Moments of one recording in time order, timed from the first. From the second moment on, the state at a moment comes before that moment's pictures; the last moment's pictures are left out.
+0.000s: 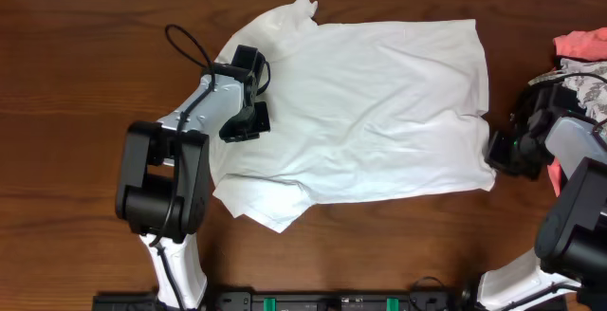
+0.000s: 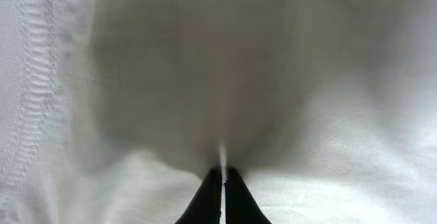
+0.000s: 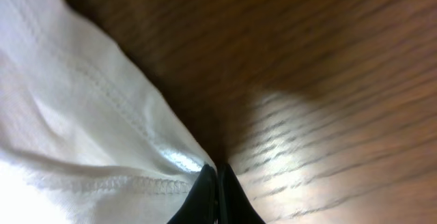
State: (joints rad) left arm -0.24 2.04 1.36 -0.86 -0.01 -0.42; right arm -0.39 1.81 1.04 -0.73 -0.09 0.10
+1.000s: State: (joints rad) left arm -0.24 2.04 1.36 -0.86 -0.01 -0.42; right arm -0.52 1.81 1.04 -0.75 0.08 0.20
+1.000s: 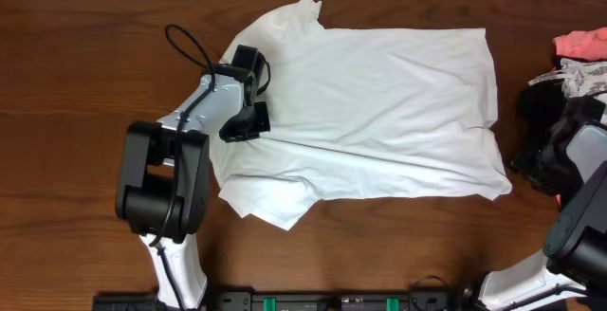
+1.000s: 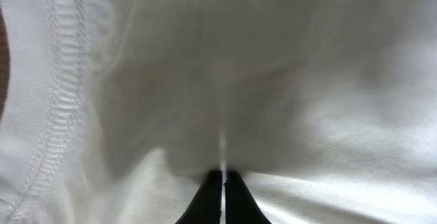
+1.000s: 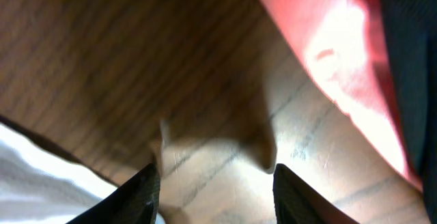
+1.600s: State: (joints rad) left arm -0.24 2.04 1.36 -0.86 -0.01 -0.42; right arm -0.40 1.72 1.13 -0.77 -0.34 -0.16
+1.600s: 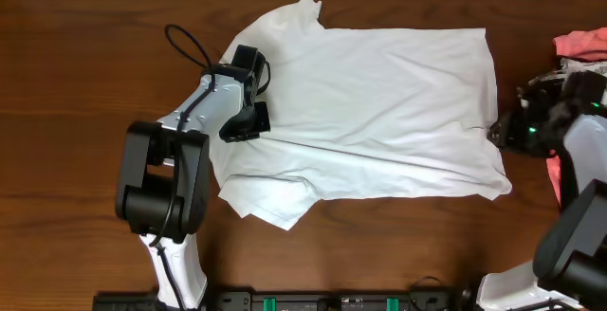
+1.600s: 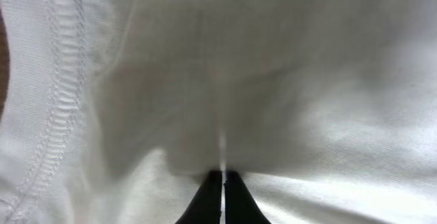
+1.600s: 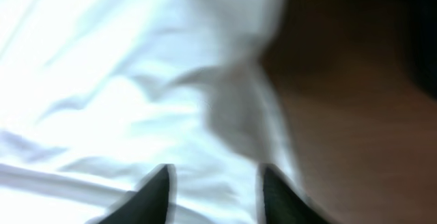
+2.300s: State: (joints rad) left arm -0.24 2.04 1.36 -0.86 -0.01 -0.42; right arm -0.22 1.87 1.13 -0.74 0.05 -0.12
